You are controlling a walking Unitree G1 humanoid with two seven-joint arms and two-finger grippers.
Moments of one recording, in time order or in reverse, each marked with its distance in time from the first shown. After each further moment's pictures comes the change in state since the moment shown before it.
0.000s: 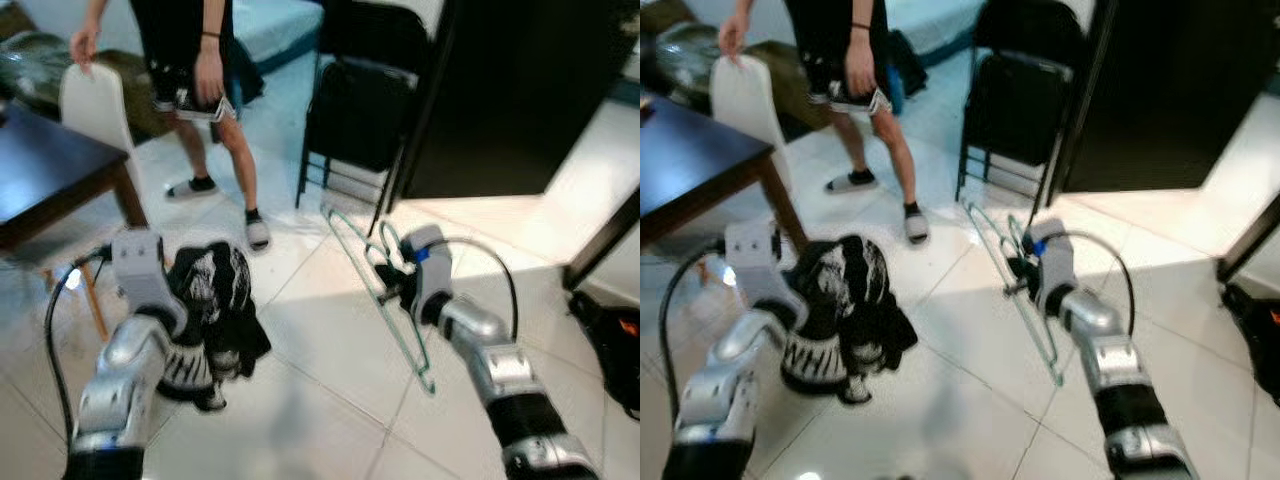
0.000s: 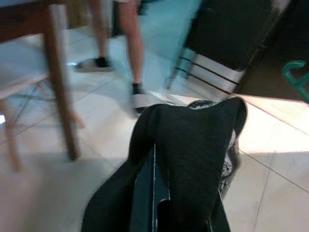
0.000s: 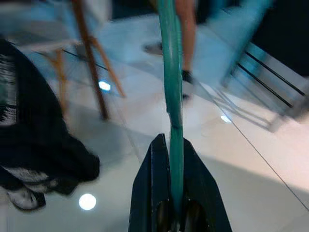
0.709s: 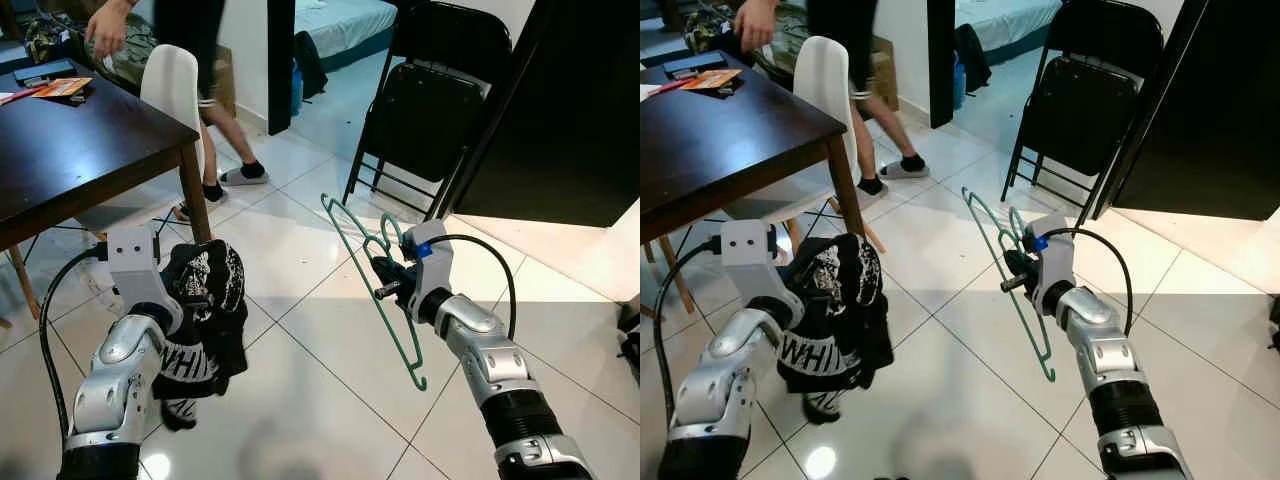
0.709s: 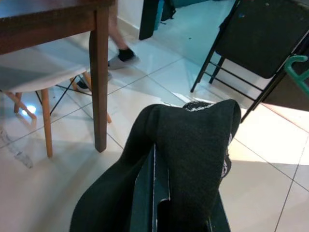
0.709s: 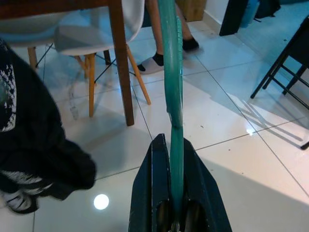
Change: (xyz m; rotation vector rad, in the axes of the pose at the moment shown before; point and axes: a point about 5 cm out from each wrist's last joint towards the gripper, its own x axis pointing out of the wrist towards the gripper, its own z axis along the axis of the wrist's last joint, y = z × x) left arm 0.003 -0.008 0.002 0.003 -0.005 -0.037; right arm -0.006 -0.007 -0.004 0.012 -0.007 -0.024
